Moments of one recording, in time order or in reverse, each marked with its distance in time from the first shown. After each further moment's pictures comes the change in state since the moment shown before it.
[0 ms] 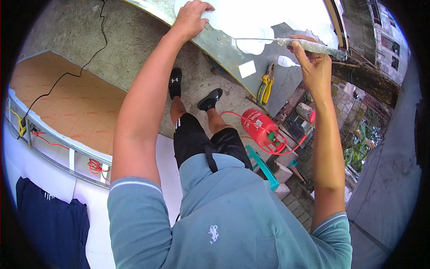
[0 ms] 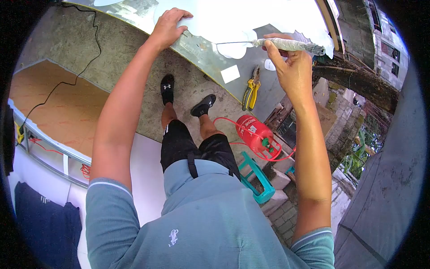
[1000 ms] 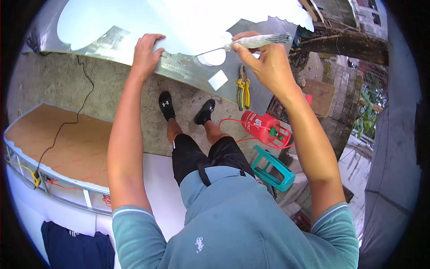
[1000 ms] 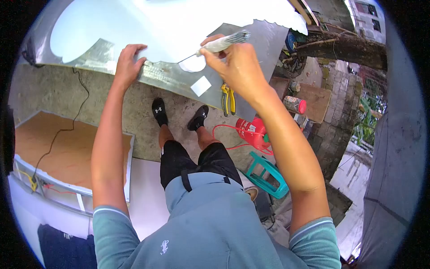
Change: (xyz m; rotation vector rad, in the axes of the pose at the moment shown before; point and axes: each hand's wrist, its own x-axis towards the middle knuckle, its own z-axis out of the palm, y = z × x) left_hand 0.002 0.014 -0.016 -0.086 -0.054 -0.010; right_hand -0.002 -0.003 -0.002 -0.103 -0.047 -0.021
